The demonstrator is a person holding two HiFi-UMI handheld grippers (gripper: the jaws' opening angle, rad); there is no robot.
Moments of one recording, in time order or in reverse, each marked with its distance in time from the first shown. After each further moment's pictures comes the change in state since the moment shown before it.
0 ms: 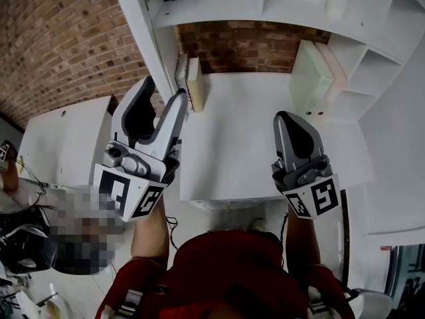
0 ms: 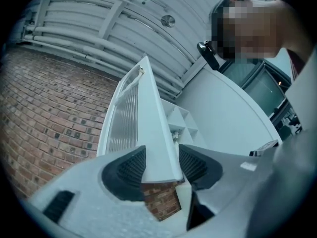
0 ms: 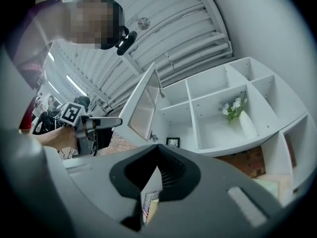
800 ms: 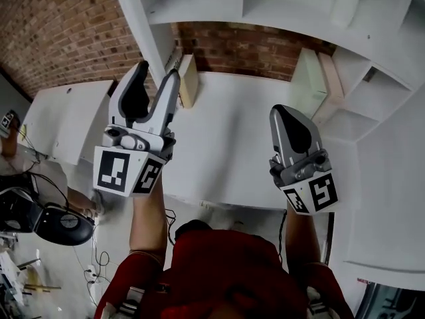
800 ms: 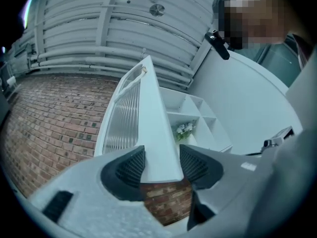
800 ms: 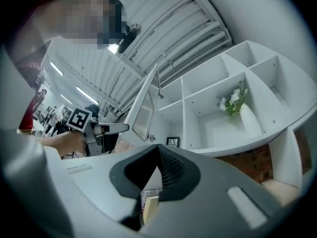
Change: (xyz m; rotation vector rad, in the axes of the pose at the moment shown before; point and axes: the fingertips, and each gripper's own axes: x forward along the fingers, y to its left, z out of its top) left arm 0.082 -0.031 -0.028 0.089 0.047 0.254; right arm -0.008 -0.103 0.006 0.054 0.010 0.171
